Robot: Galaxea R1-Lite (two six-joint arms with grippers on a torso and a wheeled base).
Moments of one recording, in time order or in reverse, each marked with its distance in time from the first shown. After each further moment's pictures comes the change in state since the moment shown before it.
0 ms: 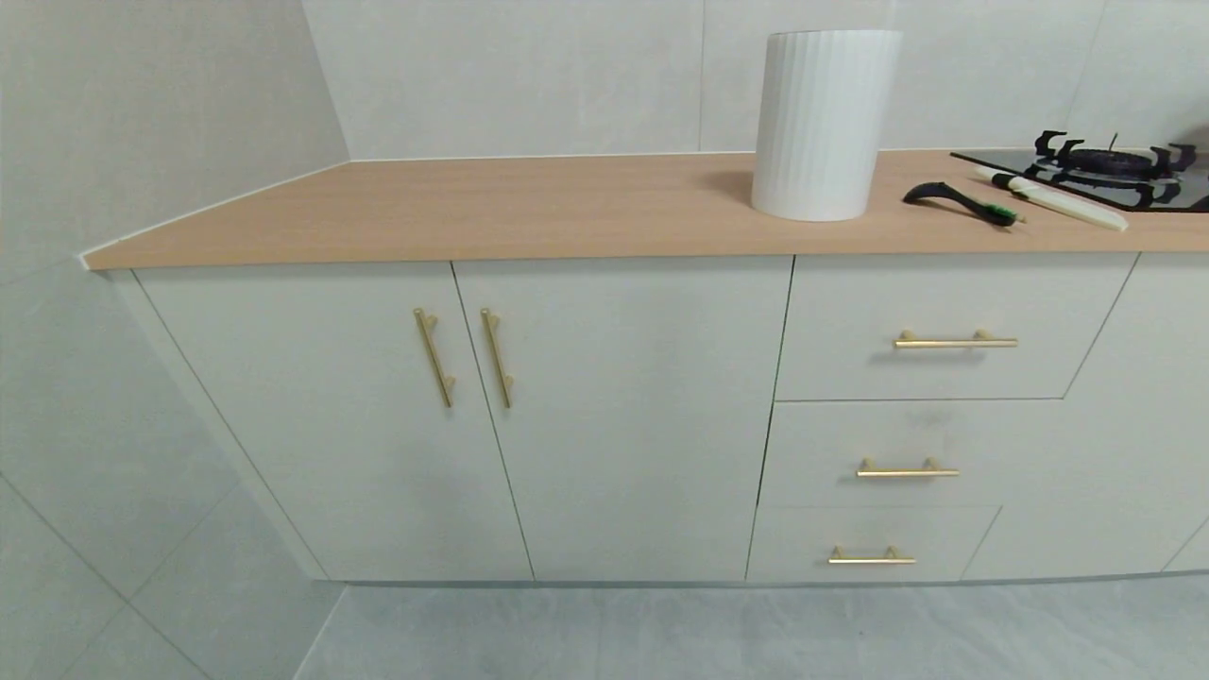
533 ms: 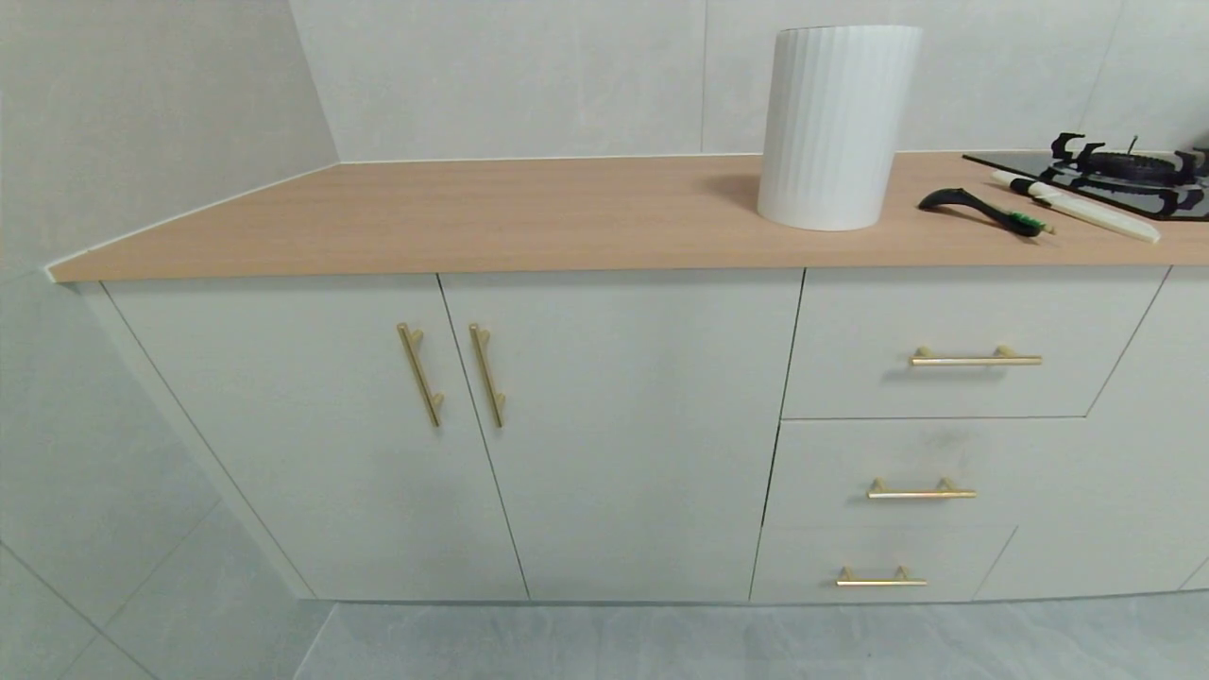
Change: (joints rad) left arm 0.000 0.000 0.000 0.000 -0.001 0.003; right arm 0.000 0.000 0.000 0.000 0.000 0.000
